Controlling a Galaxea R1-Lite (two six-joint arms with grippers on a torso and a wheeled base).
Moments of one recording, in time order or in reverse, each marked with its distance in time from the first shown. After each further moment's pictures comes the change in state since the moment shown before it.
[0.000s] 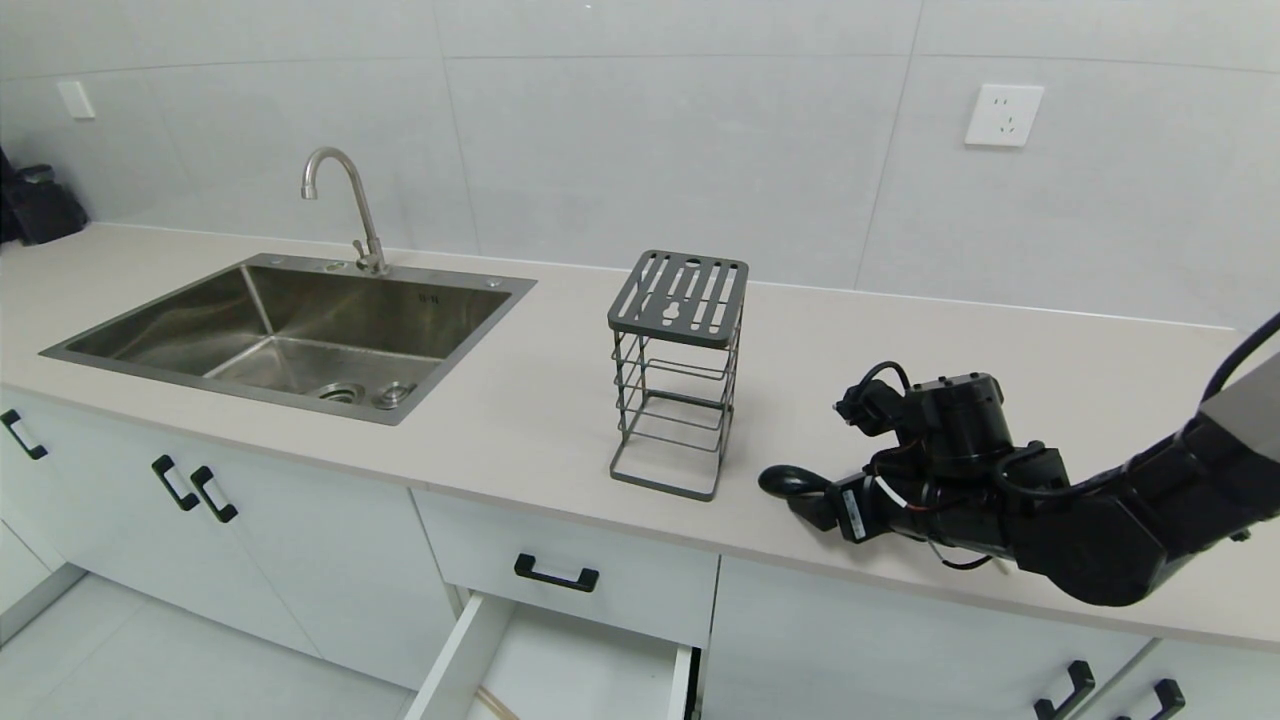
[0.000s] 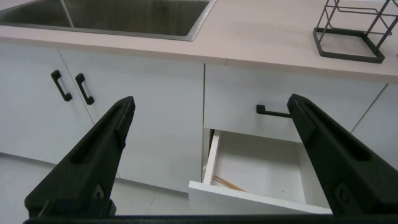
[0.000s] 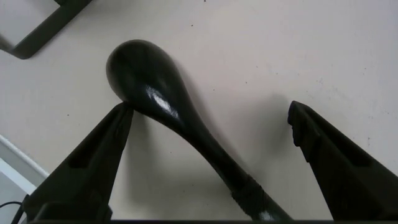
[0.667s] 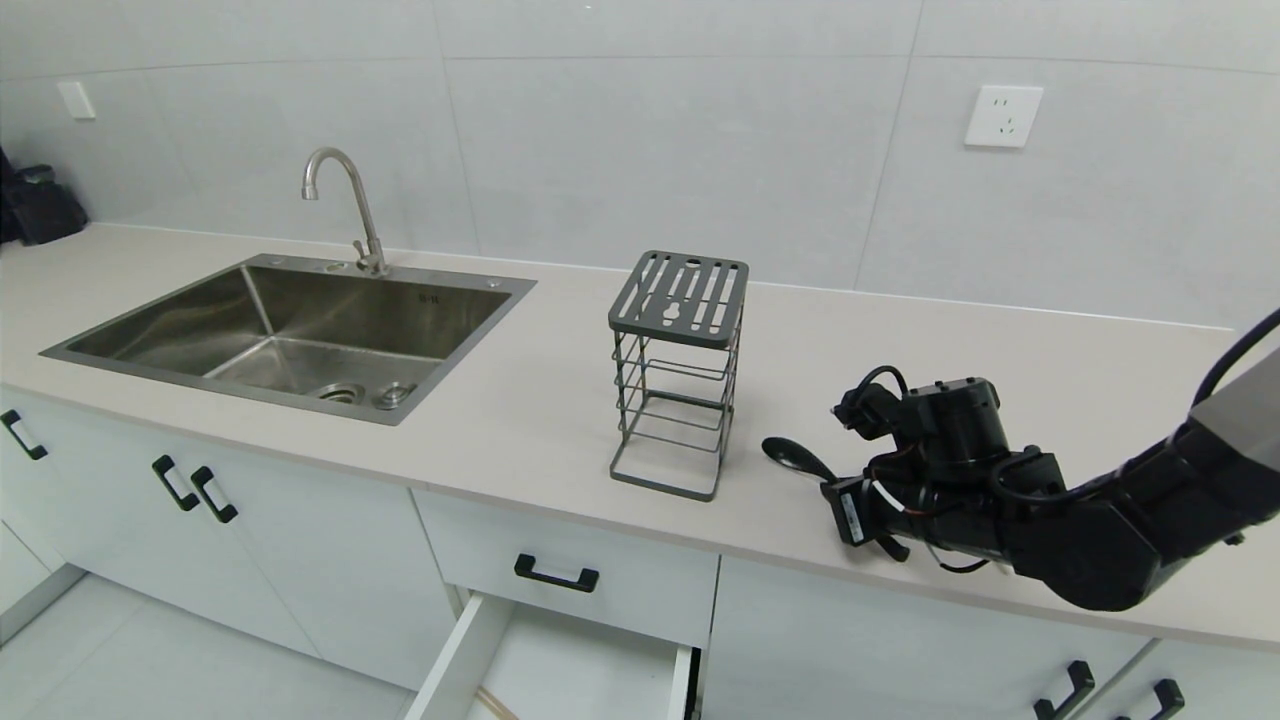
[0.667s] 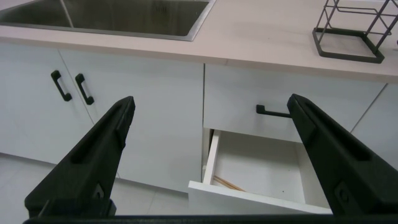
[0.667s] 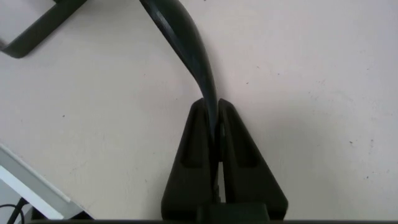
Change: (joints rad) left arm 0.000 0.000 0.000 0.000 0.000 0.000; right arm 0.007 0.015 0.008 -0.005 -0.003 -0.002
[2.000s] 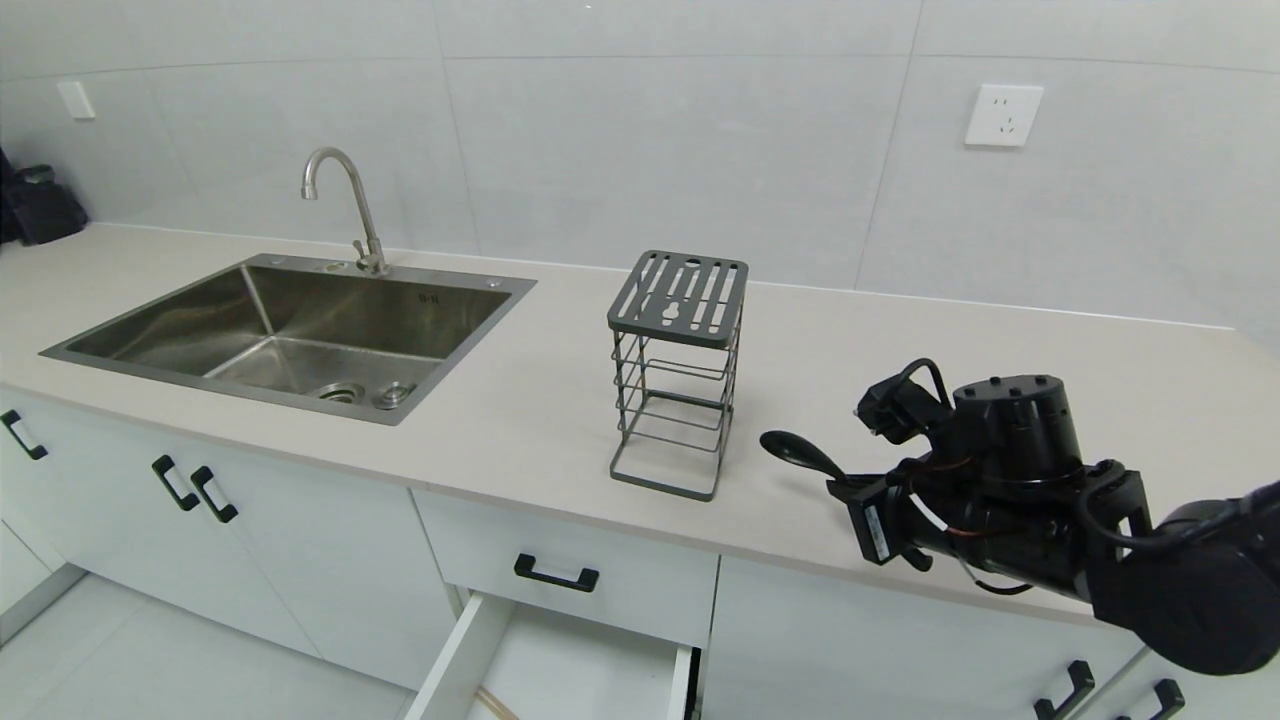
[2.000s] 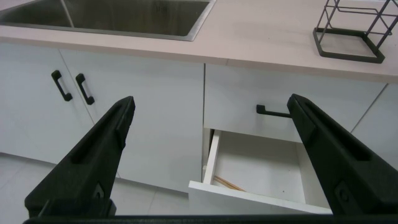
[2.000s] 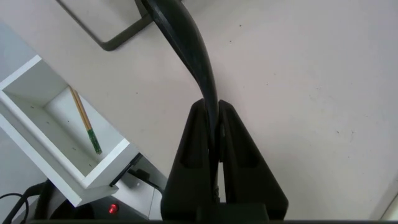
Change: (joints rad) left arm 0.000 0.000 0.000 0.000 0.000 0.000; right arm 0.063 -0.192 0.129 -0.057 0.002 -0.047
